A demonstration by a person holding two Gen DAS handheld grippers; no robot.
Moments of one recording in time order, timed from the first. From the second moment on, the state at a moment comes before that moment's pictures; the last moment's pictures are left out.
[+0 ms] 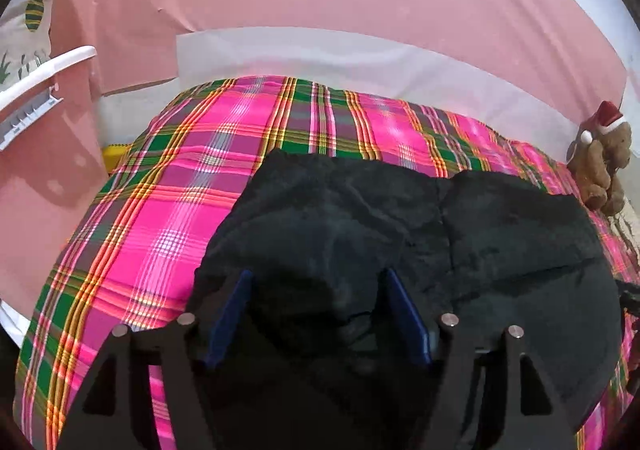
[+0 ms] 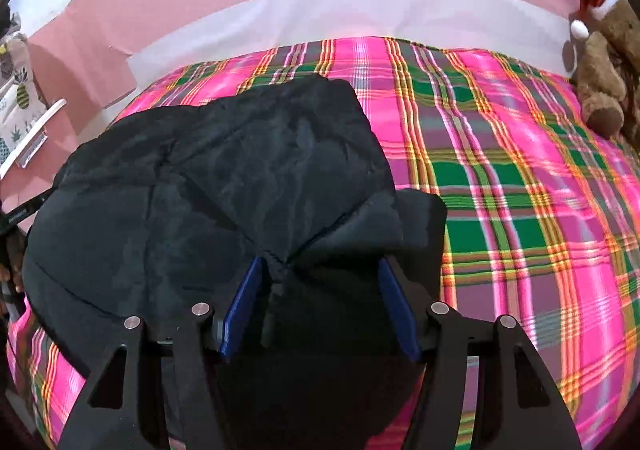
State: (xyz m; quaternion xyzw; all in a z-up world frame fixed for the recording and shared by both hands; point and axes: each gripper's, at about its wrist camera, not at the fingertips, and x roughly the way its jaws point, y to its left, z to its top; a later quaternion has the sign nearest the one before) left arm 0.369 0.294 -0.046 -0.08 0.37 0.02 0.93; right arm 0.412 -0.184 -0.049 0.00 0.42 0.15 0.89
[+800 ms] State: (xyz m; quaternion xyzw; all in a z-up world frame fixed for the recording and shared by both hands) left arm 0.191 0.185 0.011 -0.07 0.34 0.05 0.94; right arm 0.238 -0.175 0.016 0.02 0.35 0.19 0.92
